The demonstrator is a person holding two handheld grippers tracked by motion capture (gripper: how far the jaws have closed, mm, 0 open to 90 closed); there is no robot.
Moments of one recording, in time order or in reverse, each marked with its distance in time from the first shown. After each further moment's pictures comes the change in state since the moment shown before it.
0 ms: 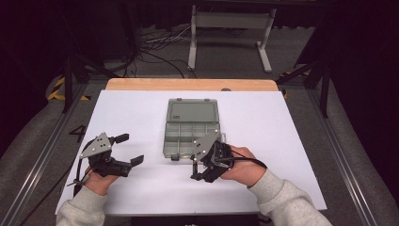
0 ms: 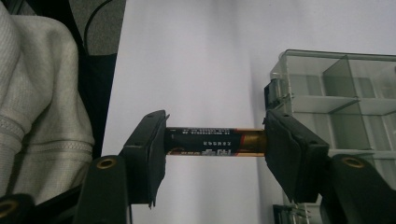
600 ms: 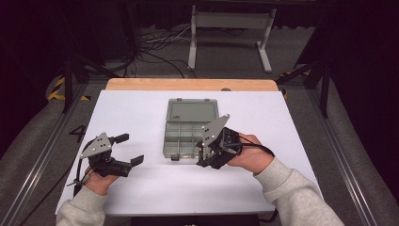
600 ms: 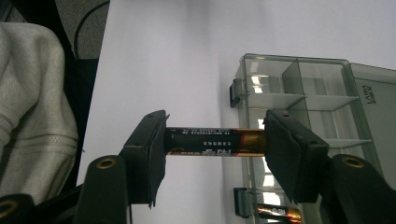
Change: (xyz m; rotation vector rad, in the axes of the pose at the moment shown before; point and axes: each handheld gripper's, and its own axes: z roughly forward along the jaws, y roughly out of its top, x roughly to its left) left arm 0.000 0.000 0.000 0.001 0.002 -0.001; right arm -0.024 0.000 -0.029 -0.018 -0.028 -0.006
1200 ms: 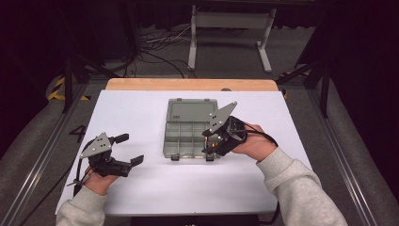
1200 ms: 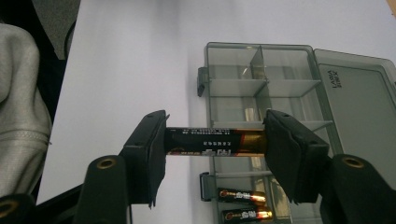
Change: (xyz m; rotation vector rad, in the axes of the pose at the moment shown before) left arm 0.000 0.000 0.000 0.000 0.002 -0.006; right arm -0.036 -0.018 -0.007 -0.021 -0.016 0.035
